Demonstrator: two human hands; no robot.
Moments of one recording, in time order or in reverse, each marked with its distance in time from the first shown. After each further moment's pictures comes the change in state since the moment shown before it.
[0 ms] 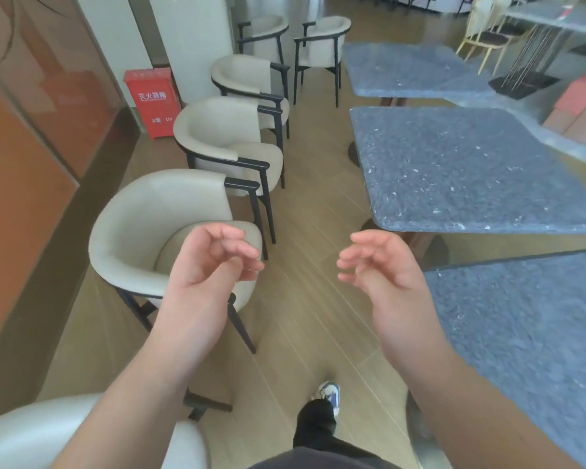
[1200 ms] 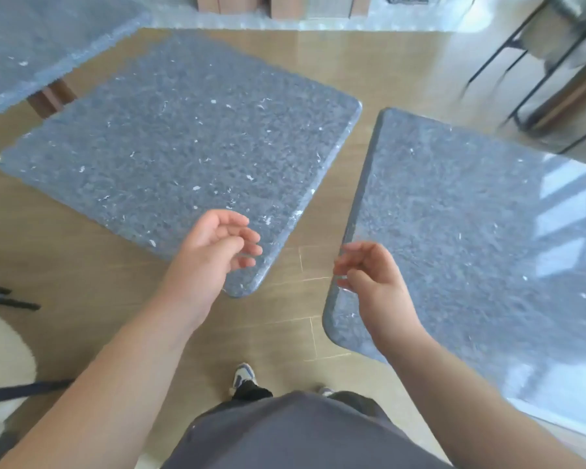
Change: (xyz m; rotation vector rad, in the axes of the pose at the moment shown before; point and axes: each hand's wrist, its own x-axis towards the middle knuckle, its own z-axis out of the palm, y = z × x) left_hand 0.458 -0.145 0.384 0.051 -1.127 -0.380; right_hand 0.311 0.114 -0.149 0.001 1.154 0.335
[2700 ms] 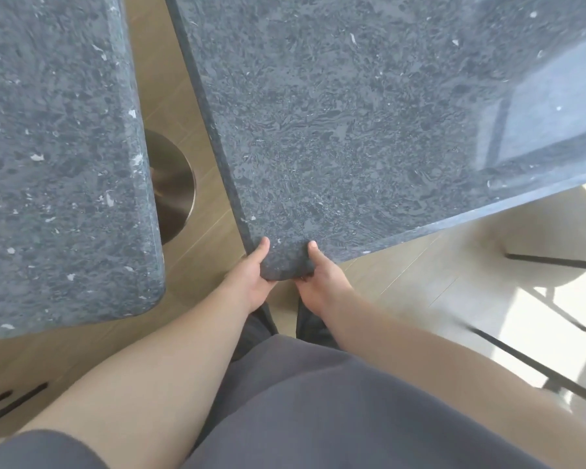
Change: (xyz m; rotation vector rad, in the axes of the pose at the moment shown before) left_hand 0.063 -0.295 0.174 -0.053 -0.280 -1.052; right_hand 0.031 0.276 -0.059 1.338 0.736 0.847
